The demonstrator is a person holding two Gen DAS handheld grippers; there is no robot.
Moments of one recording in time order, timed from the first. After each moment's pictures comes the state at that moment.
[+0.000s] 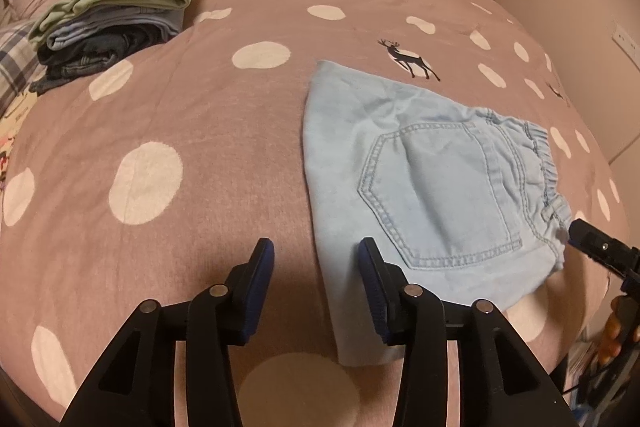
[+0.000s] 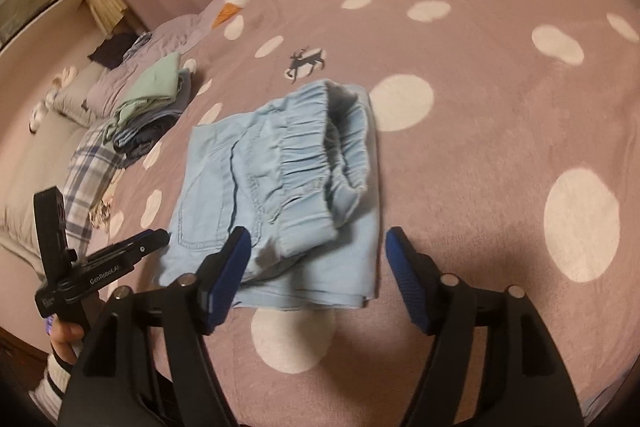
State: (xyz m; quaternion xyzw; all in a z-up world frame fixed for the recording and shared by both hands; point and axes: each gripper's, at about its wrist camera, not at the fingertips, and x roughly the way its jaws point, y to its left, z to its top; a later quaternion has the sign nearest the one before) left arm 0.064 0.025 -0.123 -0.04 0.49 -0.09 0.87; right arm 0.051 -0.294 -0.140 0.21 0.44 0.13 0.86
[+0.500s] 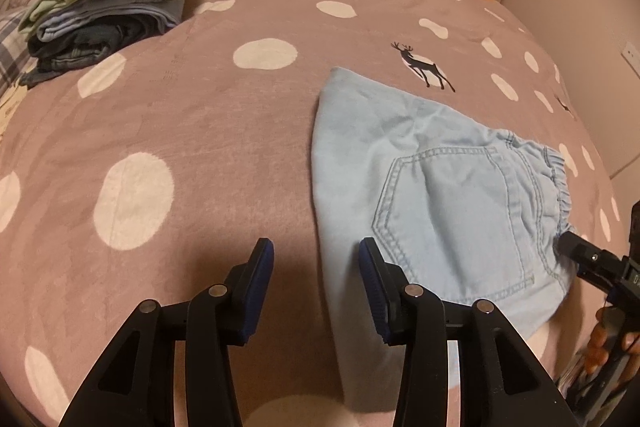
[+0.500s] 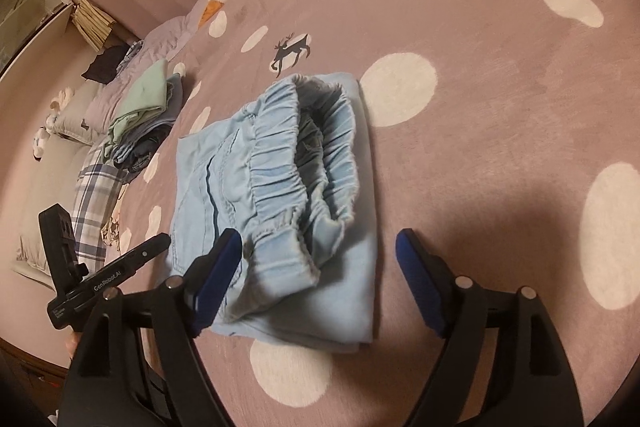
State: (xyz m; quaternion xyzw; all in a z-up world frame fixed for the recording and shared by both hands) left arm 0.090 0.026 -0.131 -0.06 0.50 -0.09 0.86; right arm 0.079 -0.298 -0.158 0.25 0.47 0.14 0.83
